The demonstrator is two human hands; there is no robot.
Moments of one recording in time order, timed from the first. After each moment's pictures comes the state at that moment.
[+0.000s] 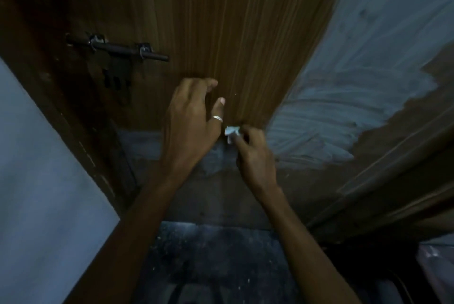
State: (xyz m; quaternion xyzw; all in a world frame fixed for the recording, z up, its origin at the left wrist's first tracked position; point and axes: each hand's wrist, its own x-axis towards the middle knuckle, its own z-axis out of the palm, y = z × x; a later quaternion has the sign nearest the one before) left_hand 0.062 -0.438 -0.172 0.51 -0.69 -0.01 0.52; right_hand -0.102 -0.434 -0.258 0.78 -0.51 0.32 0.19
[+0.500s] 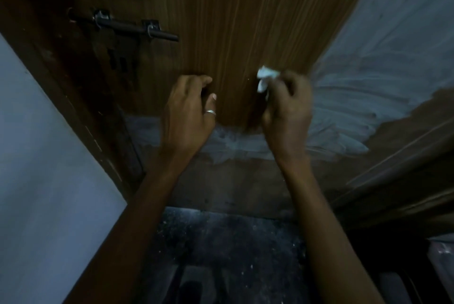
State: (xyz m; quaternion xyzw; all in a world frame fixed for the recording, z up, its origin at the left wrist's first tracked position) left_hand 0.083 -0.456 -0.210 0.54 -0.68 -0.02 0.50; right_hand -0.105 -0.456 -0.197 0.69 -0.50 0.47 0.22
